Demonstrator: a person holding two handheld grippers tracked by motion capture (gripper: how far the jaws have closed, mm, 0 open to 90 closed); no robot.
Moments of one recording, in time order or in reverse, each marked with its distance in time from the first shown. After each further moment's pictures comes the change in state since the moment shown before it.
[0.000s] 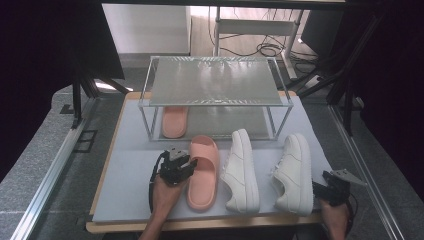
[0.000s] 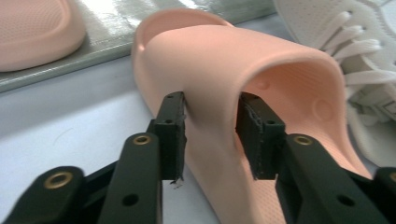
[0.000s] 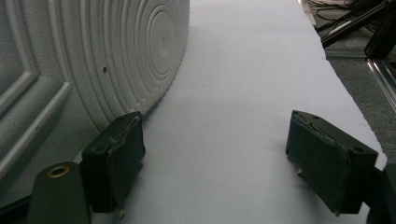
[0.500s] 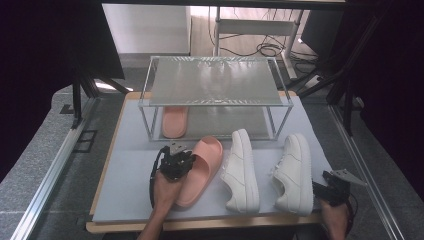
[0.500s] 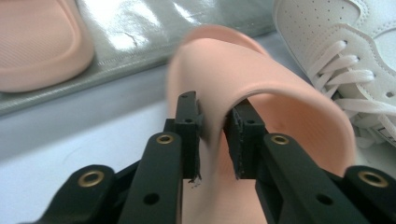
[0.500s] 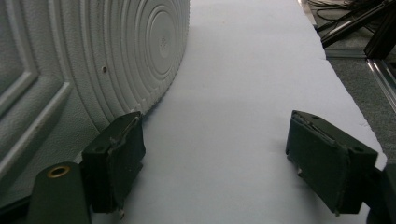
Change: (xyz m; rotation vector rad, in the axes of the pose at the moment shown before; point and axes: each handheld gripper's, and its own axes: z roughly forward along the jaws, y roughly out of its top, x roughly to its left) left arm 0.000 0.017 -0.005 -0.016 0.010 0.003; right arm 0.000 0.000 0.000 0.000 0.000 0.000
